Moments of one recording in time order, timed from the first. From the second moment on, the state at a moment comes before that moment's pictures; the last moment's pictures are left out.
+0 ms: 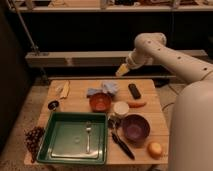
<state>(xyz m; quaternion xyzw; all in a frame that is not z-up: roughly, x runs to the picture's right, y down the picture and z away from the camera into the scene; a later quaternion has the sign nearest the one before) 0.113 -0.108 0.816 0.03 -0.20 -0.84 0.50</state>
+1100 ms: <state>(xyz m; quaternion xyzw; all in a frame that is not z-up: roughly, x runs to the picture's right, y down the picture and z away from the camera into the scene) 0.043 -0.059 0.854 -0.03 -0.24 -0.87 0.43</state>
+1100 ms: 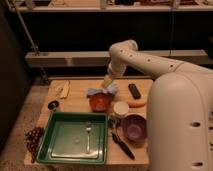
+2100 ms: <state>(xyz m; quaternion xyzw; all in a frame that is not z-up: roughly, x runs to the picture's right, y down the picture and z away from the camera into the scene) 0.026 -0.024 0.922 -0.08 -0.27 -0.86 0.43</state>
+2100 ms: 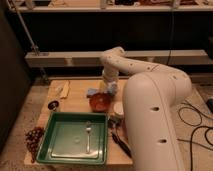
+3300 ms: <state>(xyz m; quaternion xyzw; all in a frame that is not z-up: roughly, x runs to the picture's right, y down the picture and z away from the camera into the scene) 0.056 -0.057 0.908 -0.08 -0.28 -0.84 0.47</state>
